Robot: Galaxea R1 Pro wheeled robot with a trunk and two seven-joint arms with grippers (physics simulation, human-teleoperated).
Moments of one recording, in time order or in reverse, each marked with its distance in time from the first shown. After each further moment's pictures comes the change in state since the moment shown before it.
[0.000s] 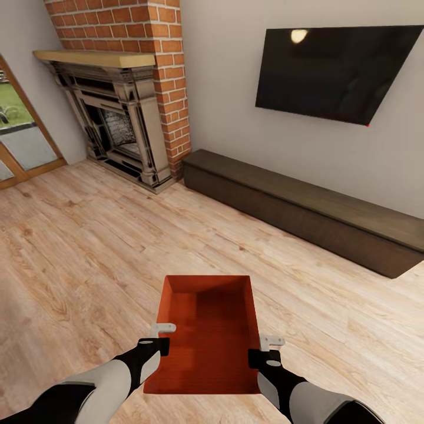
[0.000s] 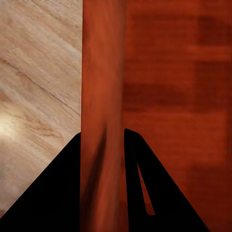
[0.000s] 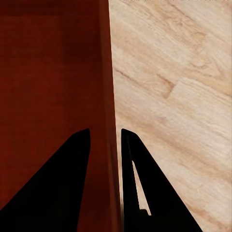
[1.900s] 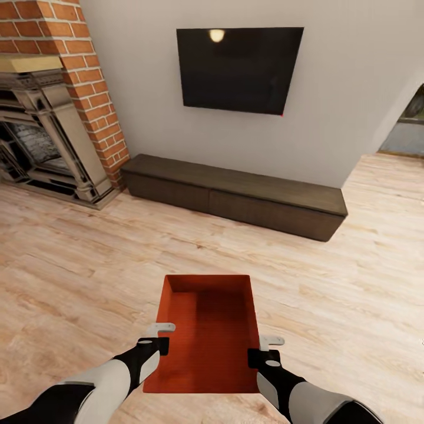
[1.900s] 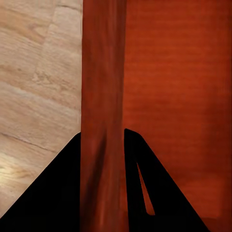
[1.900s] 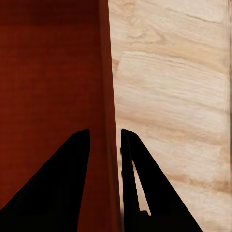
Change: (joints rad) left arm 0.000 0.004 0.000 -0.001 -0.001 -0.003 -0.007; right arm 0.000 0.004 0.002 0.000 -0.002 -0.006 -0.006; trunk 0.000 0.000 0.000
